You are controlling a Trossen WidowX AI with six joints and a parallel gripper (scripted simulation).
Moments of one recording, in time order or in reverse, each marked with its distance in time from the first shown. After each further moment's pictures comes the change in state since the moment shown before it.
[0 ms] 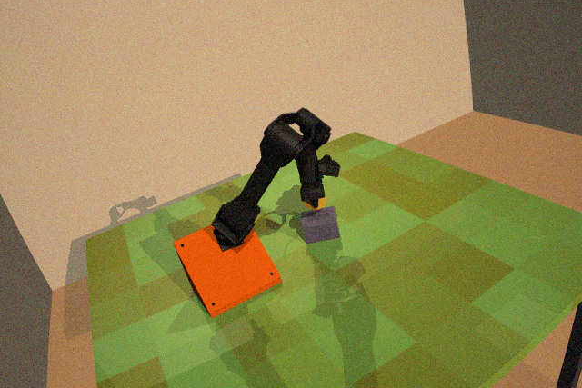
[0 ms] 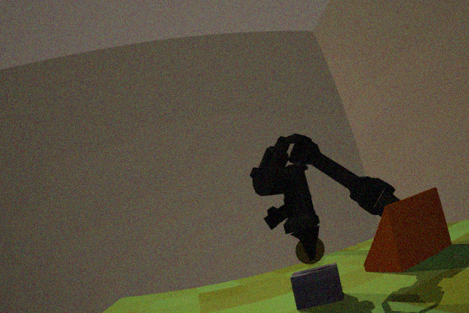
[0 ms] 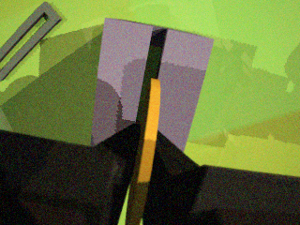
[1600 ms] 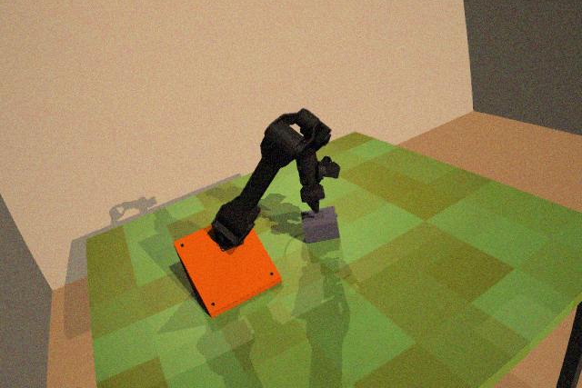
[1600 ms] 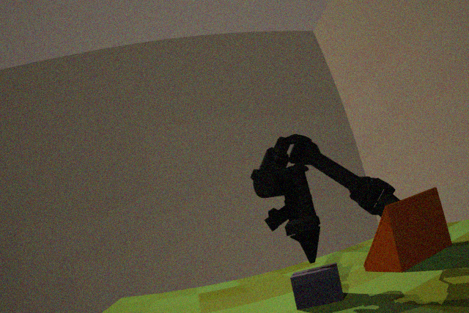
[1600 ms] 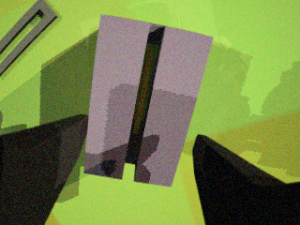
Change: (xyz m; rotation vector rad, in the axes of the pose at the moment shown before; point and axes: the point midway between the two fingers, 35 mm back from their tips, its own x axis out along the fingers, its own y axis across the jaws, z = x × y) arm 0.003 -0.002 -0.001 -0.006 0.003 -0.008
